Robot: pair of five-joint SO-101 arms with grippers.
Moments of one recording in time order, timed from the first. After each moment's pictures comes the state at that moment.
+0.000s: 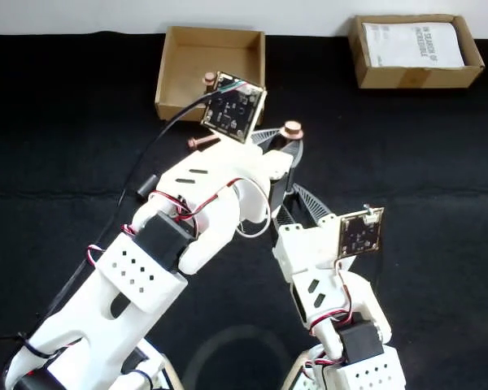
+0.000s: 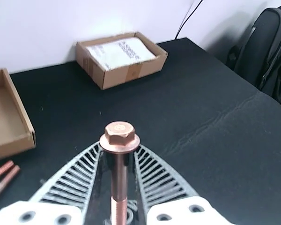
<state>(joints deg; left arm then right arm) 34.2 -37.2 28.6 32.1 16.4 -24.8 -96.5 88.0 25.1 -9.9</state>
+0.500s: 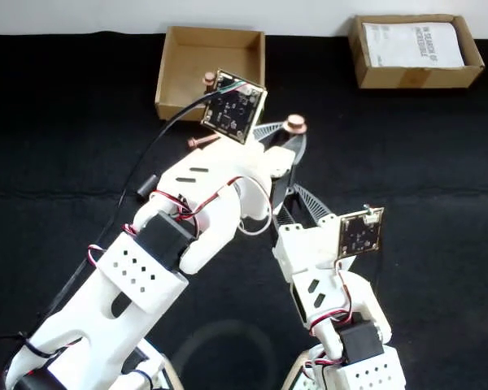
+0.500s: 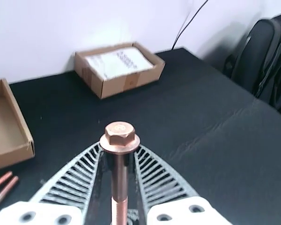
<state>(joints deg) 34.2 -37.1 29.1 29.0 16.3 -24.8 -96.5 87.9 25.1 -9.9</state>
